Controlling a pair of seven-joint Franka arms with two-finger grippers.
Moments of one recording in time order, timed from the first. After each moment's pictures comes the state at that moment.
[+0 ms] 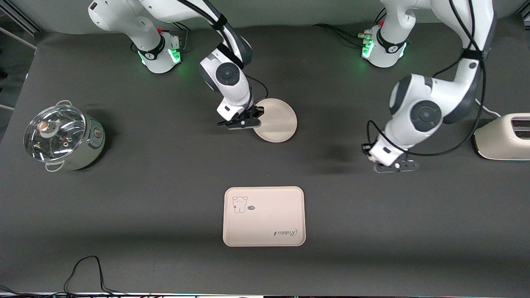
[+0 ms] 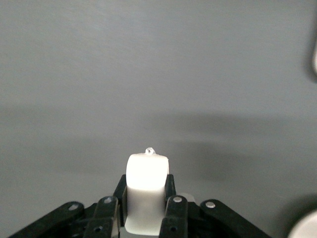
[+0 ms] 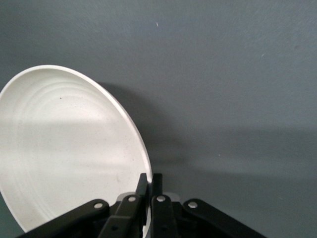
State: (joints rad) left arm -0.19 0.20 -0.17 -2.03 0.01 2.14 -0.45; right arm 0.86 0.35 -0.01 -2.13 0.20 2.48 0.69
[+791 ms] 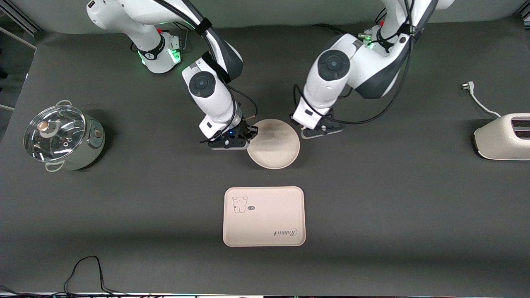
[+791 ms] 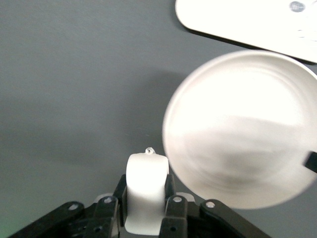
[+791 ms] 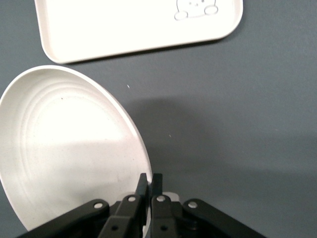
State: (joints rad) left arm -0.28 0.24 -0.46 -1.89 -0.02 2.12 -0.99; right arm 0.72 0.37 -0.03 -1.93 0.22 2.45 0.66
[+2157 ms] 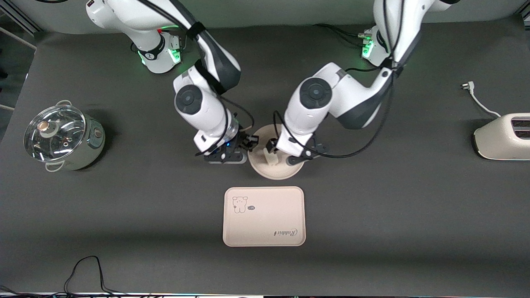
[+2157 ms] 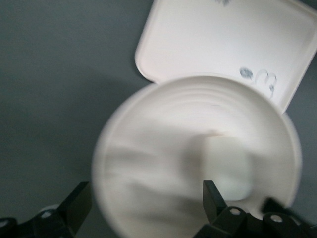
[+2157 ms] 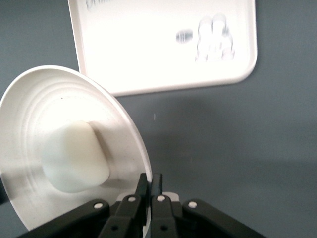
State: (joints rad) left arm -0.26 0.47 -0.44 -1.57 0.08 2.07 -1.08; right arm 0.62 0.47 -0.02 -1.67 0.31 2.30 0.53
